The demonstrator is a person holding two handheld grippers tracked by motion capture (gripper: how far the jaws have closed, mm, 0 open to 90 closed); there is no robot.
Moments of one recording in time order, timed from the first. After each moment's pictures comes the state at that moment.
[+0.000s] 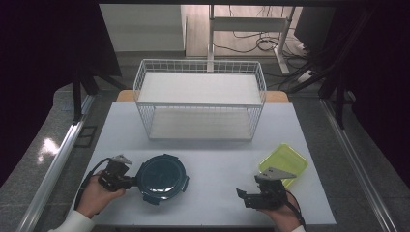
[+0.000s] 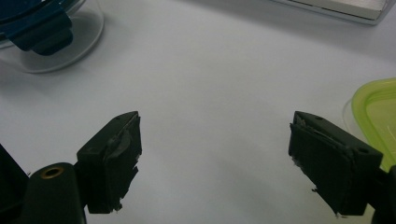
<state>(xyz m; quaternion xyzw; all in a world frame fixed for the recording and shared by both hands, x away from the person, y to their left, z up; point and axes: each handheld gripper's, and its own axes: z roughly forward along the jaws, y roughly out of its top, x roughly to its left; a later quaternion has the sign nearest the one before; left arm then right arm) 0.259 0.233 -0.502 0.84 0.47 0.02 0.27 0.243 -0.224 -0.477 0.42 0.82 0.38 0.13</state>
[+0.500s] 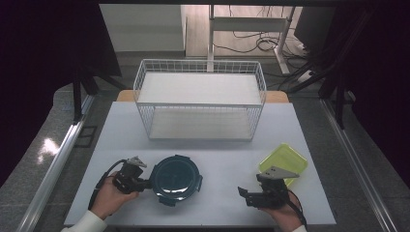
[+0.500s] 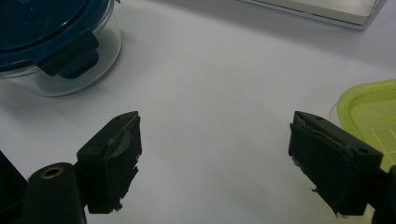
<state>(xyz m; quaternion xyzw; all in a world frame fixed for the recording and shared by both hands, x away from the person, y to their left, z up) 0.260 0.198 -0.503 0.85 0.45 0.00 0.28 0.244 -0.228 -0.474 0.42 0.81 0.38 0.14</state>
